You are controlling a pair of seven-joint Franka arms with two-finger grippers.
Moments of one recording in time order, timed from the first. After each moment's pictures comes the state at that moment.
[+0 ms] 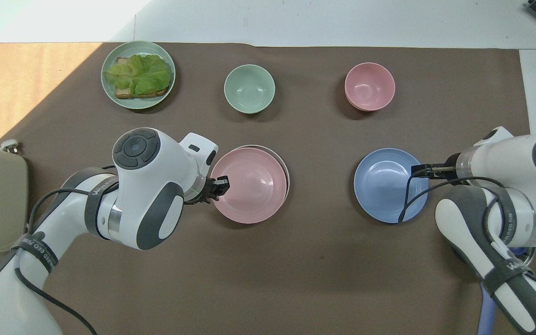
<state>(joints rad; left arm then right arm) -0.39 0.17 -0.12 -2.01 -0.23 2.13 -0.60 -0.13 0.07 0.09 -2.21 -0.01 2.34 0.01</state>
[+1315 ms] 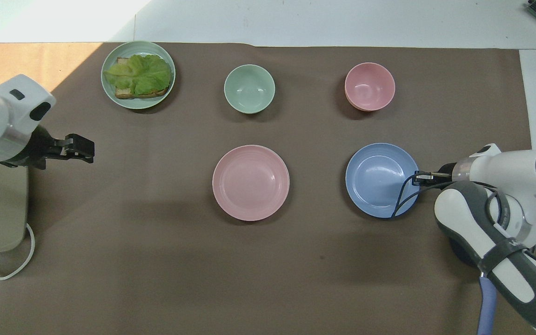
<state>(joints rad) -0.02 0.03 -0.07 -1.74 0.00 1.71 -0.16 -0.16 0.13 0.09 -2.26 0.26 2.42 -0.10</state>
